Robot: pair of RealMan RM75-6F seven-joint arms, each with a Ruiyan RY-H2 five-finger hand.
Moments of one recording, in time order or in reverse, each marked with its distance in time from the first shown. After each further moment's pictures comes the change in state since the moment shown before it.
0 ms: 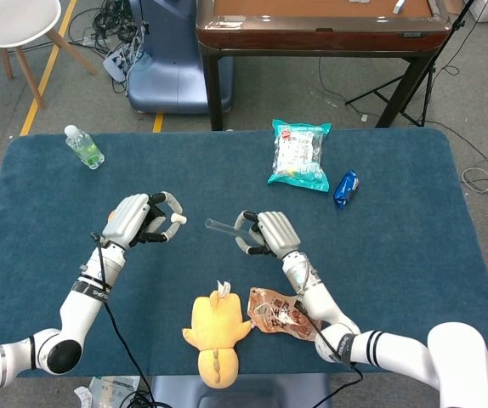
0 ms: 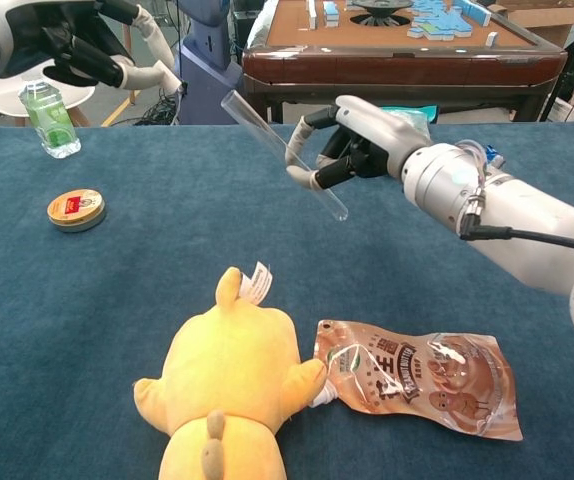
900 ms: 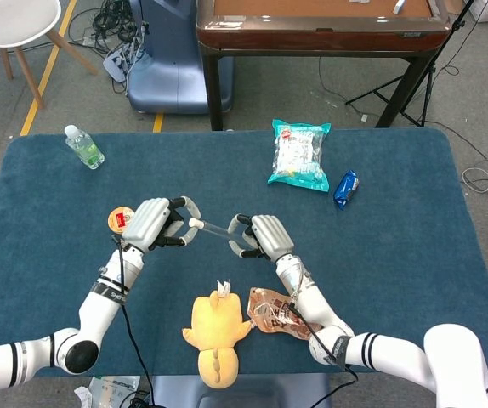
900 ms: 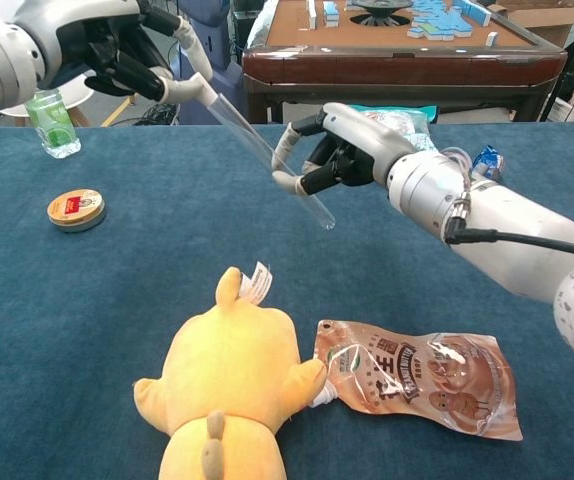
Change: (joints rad) left arm -0.047 -0.079 0.007 0.026 -0.002 0.012 0.056; right arm -0.005 -0.024 0.026 -0.012 0.006 -0.026 0.002
